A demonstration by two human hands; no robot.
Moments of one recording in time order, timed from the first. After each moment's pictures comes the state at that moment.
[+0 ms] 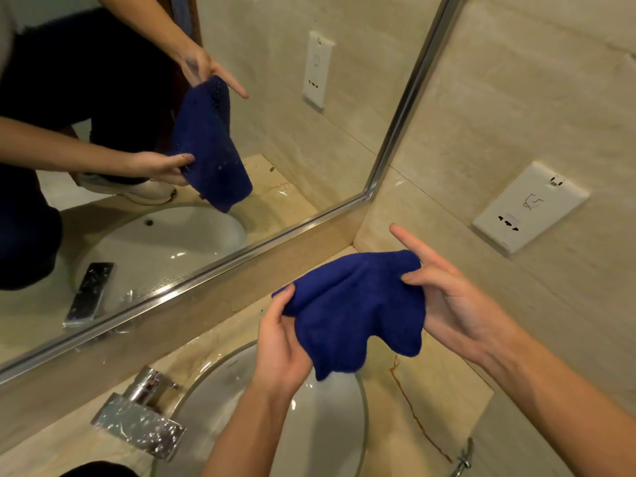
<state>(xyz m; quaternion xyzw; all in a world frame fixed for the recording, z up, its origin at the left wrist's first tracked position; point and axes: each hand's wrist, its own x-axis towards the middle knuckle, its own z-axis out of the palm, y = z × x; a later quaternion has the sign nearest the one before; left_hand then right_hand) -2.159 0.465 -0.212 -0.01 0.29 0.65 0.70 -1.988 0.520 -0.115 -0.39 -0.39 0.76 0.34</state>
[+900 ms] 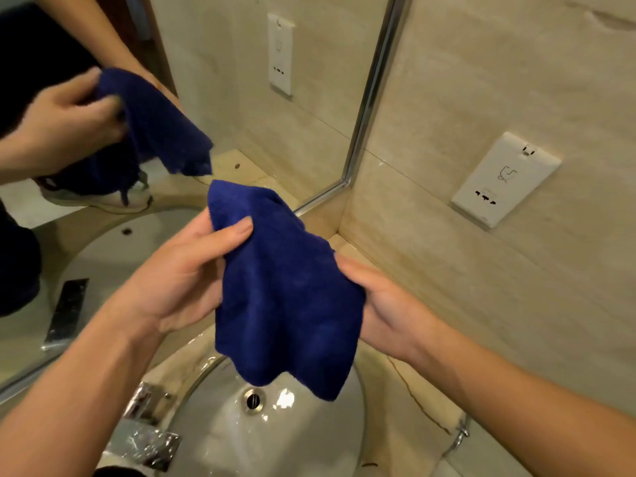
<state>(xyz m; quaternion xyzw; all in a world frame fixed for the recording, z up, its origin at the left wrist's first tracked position) -2.247 0.485 -0.115 0.38 0.30 0.54 0.69 -2.028 0.511 -0.144 -0.38 -0.28 0.83 0.32</state>
